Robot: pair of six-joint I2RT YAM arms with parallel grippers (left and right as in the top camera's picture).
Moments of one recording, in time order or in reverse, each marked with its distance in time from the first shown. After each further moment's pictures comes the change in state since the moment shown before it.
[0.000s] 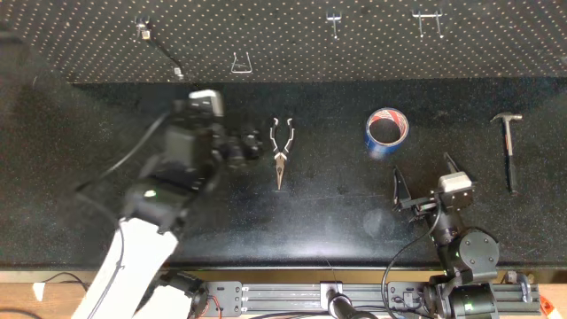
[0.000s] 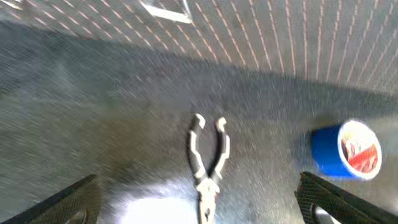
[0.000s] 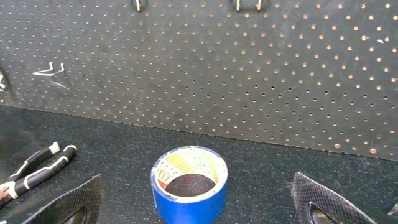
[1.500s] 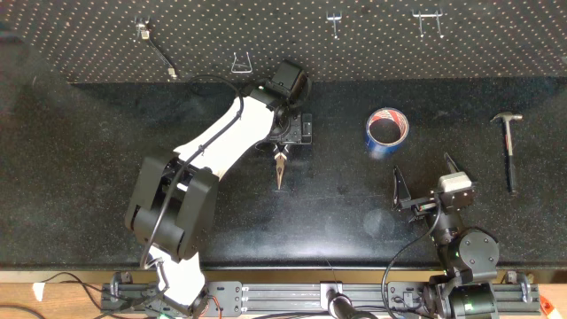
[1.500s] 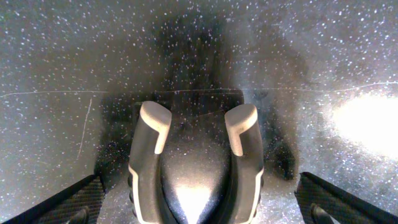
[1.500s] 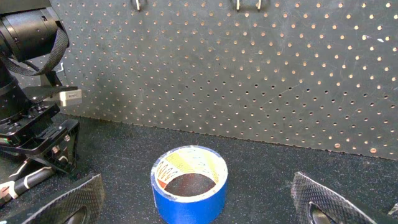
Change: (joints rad) left arm -0.137 0.912 0.514 -0.263 0.015 0.009; right arm 0.000 0.001 0.000 0.000 0.001 0.000
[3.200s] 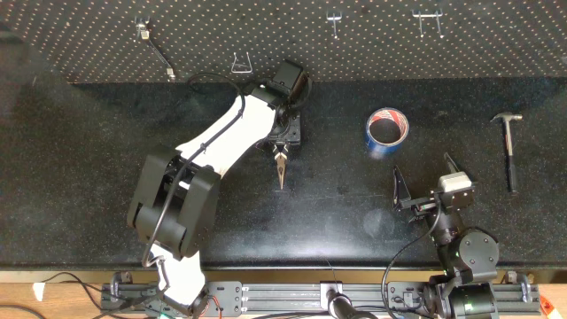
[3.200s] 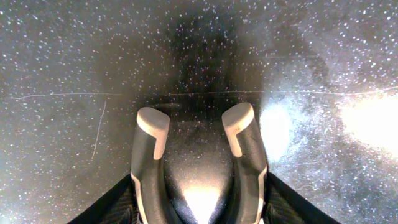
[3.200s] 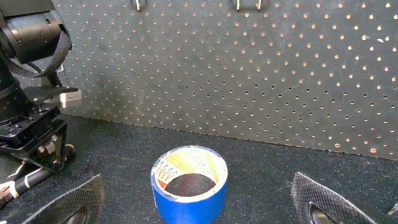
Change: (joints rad) left arm 0.000 0.016 0.015 -0.020 -0.033 0.010; right arm 0.000 0.000 0.000 0.000 0.000 0.000
